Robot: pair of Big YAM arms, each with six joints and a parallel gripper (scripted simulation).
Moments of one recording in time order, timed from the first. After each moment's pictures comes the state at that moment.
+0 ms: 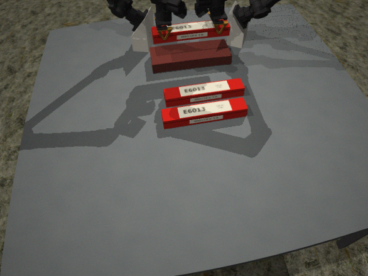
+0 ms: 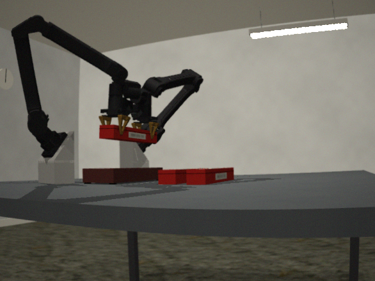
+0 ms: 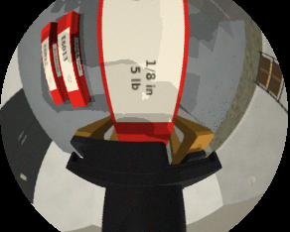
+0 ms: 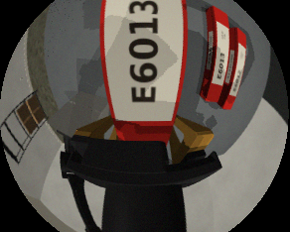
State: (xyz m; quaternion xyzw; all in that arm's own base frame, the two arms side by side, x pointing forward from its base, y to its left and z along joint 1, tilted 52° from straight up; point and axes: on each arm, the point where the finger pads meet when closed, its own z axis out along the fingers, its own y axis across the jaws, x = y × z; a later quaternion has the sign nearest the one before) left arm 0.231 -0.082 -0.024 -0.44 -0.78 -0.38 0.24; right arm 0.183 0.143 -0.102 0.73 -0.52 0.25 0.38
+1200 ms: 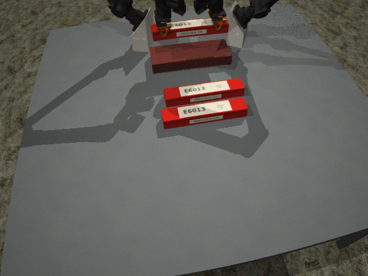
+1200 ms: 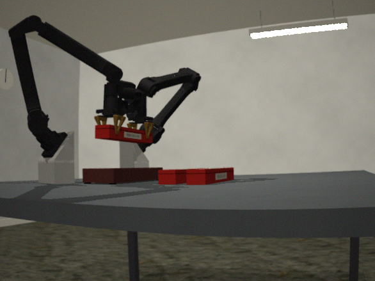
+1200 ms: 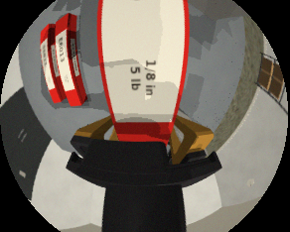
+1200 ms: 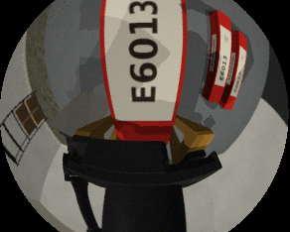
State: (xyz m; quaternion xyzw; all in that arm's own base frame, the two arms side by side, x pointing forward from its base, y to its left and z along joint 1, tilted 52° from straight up) left arm 0.210 -0.089 -0.032 -0.44 -0.78 -0.39 0.23; right arm 0.161 0.140 -0.096 0.73 -0.51 0.25 0.37
